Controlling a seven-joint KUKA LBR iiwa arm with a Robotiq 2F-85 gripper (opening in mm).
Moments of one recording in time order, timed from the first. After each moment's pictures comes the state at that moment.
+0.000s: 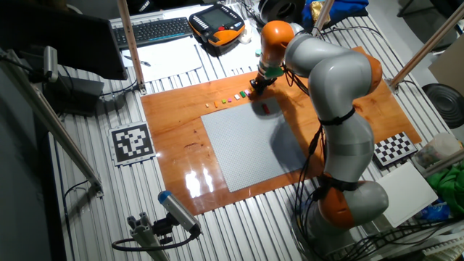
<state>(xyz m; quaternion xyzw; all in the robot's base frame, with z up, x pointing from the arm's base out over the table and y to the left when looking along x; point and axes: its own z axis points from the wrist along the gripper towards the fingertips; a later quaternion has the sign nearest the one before) 0.656 0.001 0.050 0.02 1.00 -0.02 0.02</state>
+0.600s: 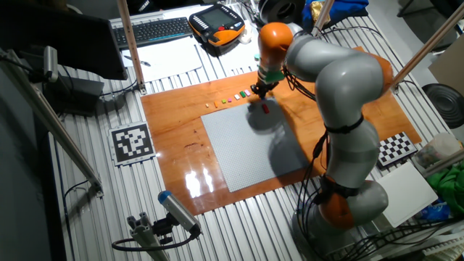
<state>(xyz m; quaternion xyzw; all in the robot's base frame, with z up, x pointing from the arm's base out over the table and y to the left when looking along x) 0.598 0.014 0.079 0.00 1.00 -0.03 0.01</state>
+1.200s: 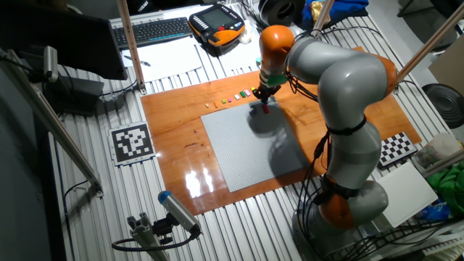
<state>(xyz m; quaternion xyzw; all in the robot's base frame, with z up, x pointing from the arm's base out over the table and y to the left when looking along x) 0.588 0.014 0.080 0.00 1.00 -0.01 -0.01</state>
